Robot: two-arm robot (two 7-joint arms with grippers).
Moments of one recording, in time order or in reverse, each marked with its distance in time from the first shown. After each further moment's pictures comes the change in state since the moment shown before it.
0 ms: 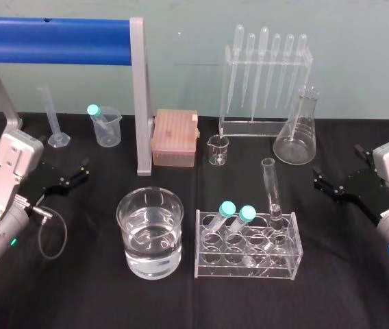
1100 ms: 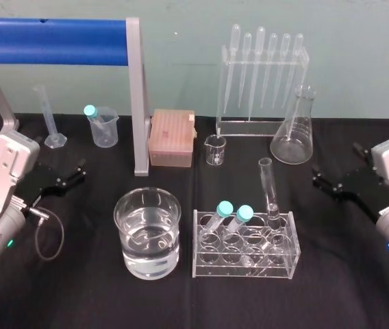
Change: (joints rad) left arm 0.000 0.000 0.000 0.000 0.000 0.000 0.000; right arm -0.002 -0.001 0.012 0.000 0.006 -0.002 0.003
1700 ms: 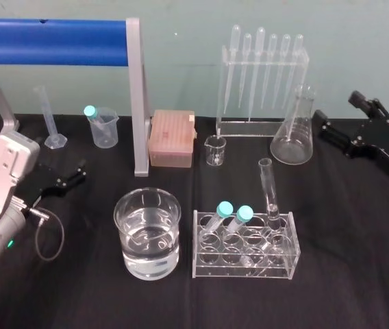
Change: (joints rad) left arm 0.000 0.000 0.000 0.000 0.000 0.000 0.000; right arm -0.056 0.043 0.193 -0.194 0.417 -0.023 0.410
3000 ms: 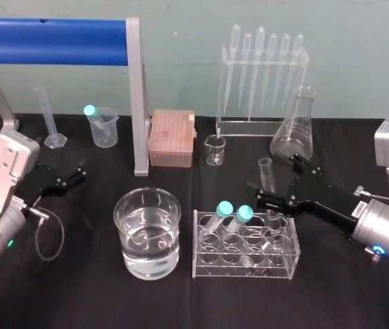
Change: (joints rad) left arm 0.000 0.000 0.000 0.000 0.000 0.000 0.000; right arm 0.041 -0.046 -0.134 0.049 -0.132 0.108 0.188
